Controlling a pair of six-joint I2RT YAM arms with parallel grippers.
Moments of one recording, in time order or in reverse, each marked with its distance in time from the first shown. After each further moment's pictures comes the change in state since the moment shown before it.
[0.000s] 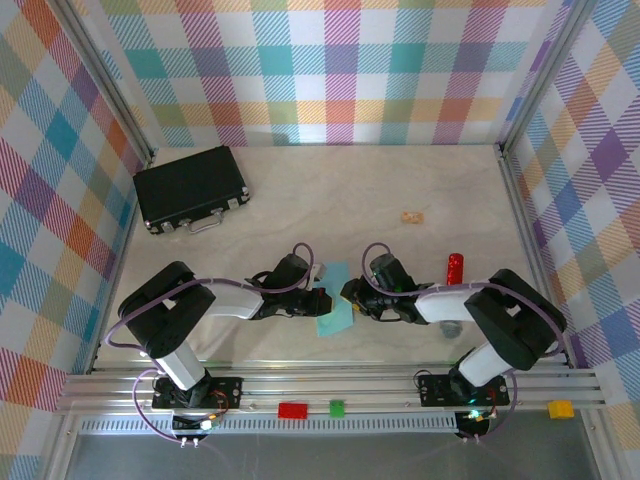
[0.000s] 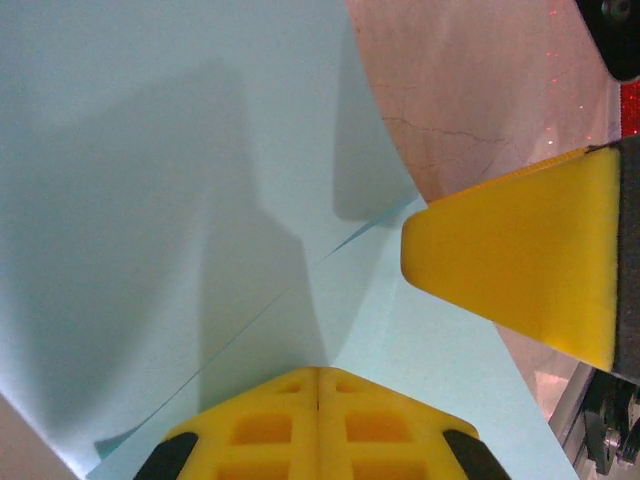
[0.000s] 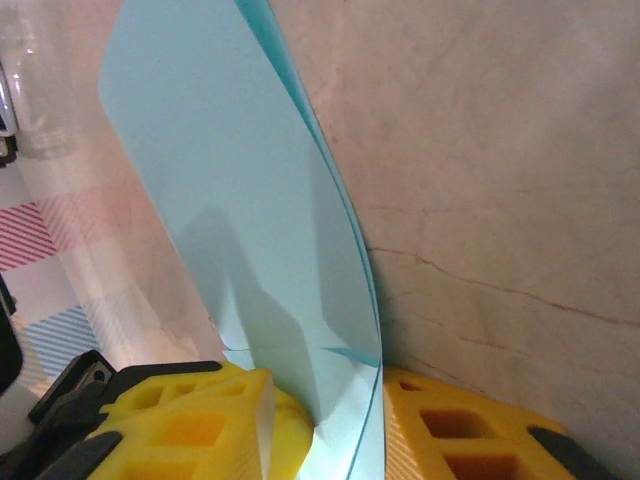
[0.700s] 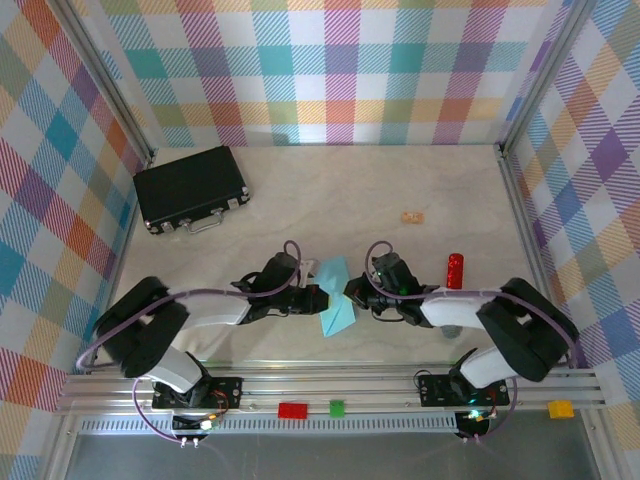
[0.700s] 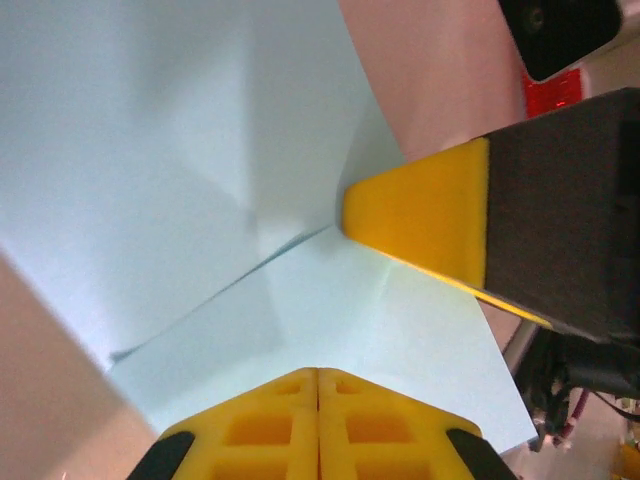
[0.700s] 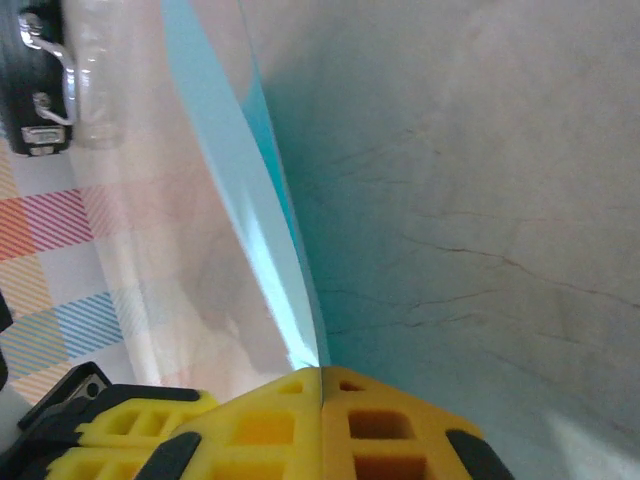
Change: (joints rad) left arm 0.023 -0.201 -0.056 -0.031 0.002 -0.028; right arm 0.000 -0.118 -0.021 -0.011 0.038 -0.062
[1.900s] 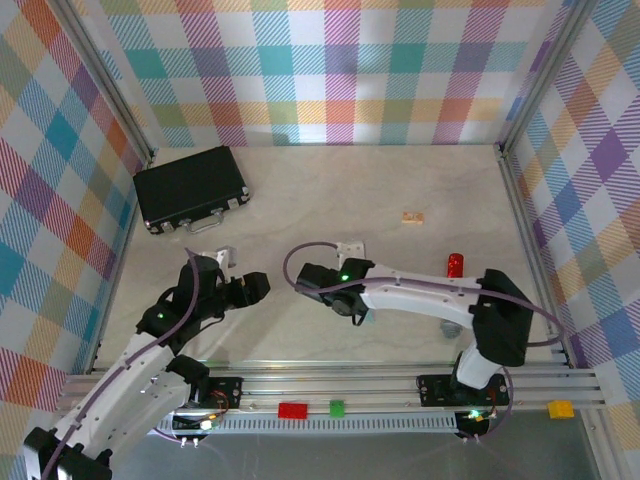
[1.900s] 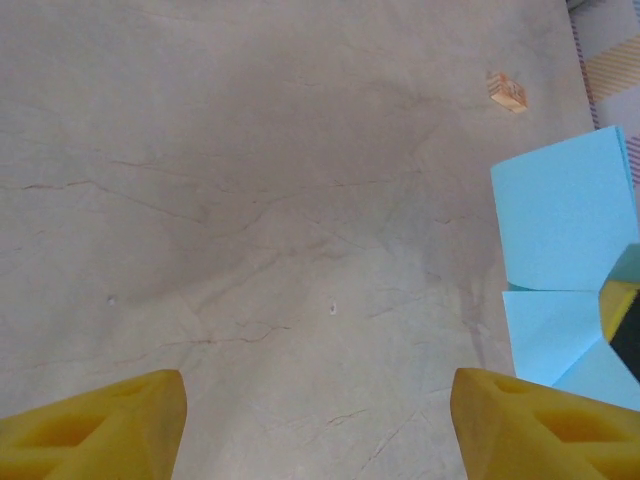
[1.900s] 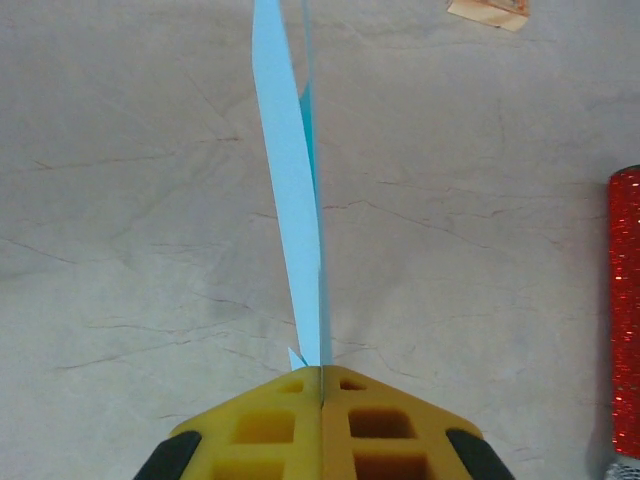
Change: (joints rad) left arm 0.323 -0.818 -0.030 -0.726 -0.247 0.076; right arm 0.449 0.247 0.820 -1.392 1.034 -0.179
